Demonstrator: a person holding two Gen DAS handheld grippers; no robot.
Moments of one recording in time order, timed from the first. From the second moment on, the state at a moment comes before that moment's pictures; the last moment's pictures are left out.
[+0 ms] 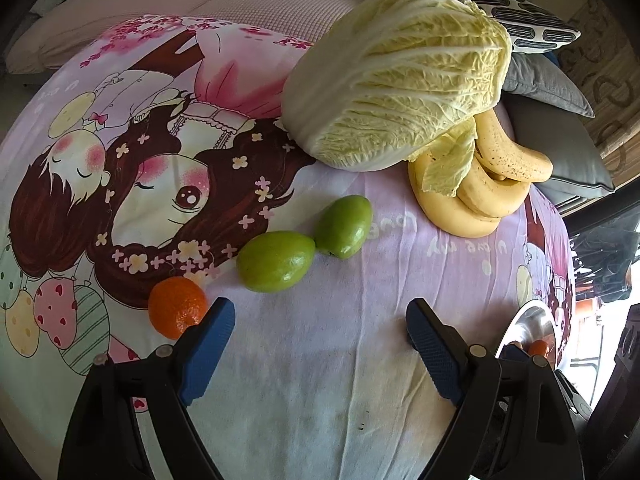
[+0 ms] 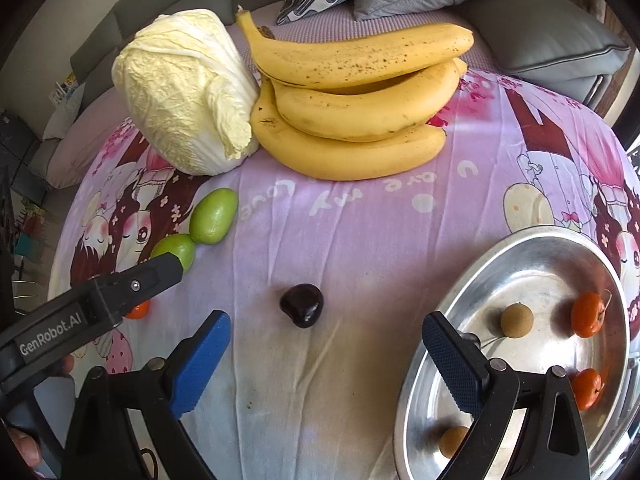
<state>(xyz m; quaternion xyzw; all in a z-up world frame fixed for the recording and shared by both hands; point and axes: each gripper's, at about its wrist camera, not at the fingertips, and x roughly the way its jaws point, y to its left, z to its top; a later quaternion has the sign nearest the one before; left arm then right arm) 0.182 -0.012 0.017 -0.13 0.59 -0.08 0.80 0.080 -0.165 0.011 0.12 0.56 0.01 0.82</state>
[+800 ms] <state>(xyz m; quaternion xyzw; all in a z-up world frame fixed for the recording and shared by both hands) 0.195 0.057 -0.016 -0.19 0.61 0.01 0.77 0.097 -0.134 -0.015 0.10 0.58 0.04 0.81</state>
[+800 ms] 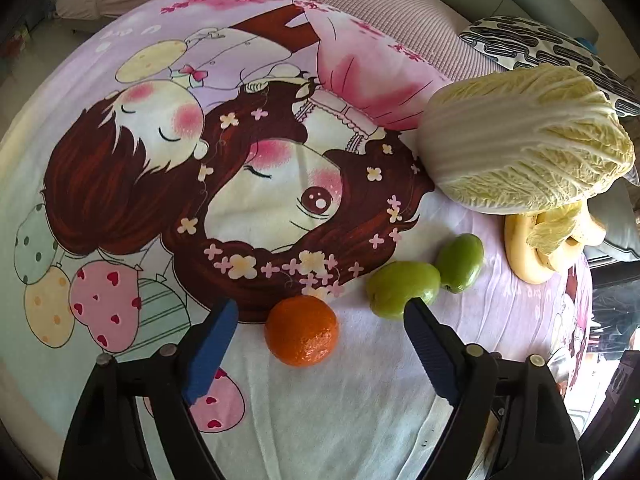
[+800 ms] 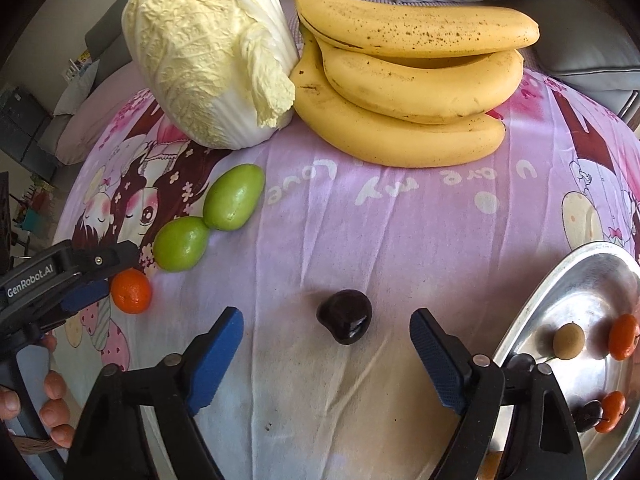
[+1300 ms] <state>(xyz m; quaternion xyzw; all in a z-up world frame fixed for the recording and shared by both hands) 0.195 0.053 -0.031 -0.21 0.62 0.00 0.75 0.098 -0.135 -0.027 0.09 0.58 0.04 0.81</state>
